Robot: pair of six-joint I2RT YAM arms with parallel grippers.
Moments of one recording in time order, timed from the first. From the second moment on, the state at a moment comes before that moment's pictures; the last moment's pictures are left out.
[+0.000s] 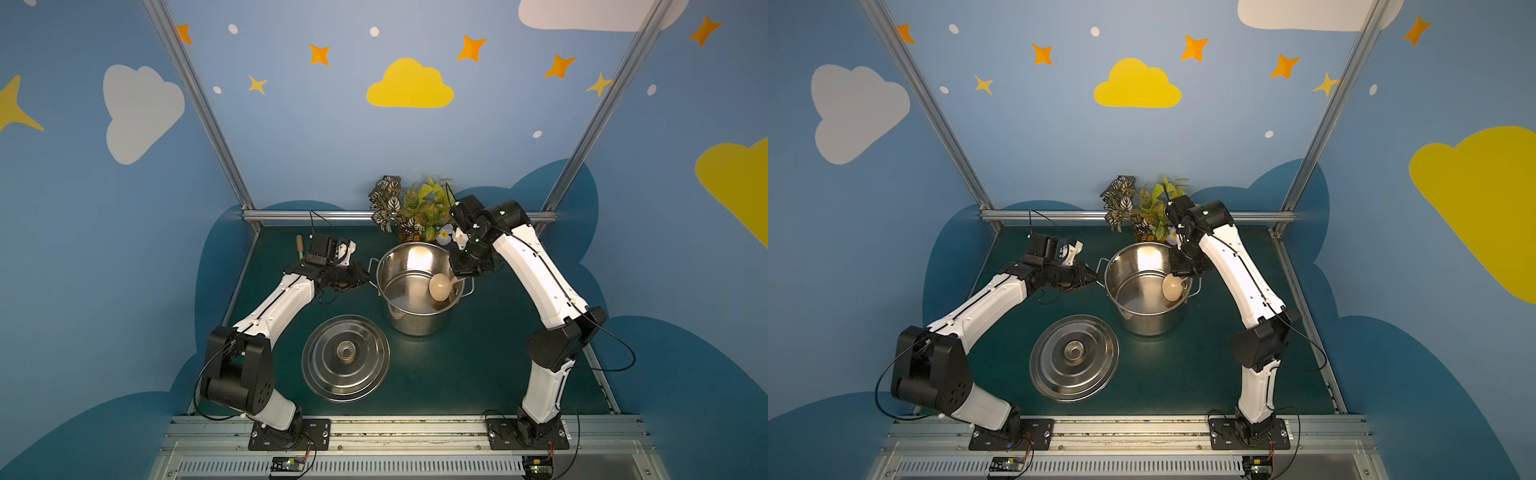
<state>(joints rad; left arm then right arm) -0.24 1.55 1.18 -0.47 0.59 -0.53 0.54 1.95 2.29 -1.69 0.00 0.37</state>
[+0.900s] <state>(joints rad) -0.24 1.55 1.18 -0.47 0.59 -0.54 0.76 2.10 2.43 -1.69 -0.18 0.36</state>
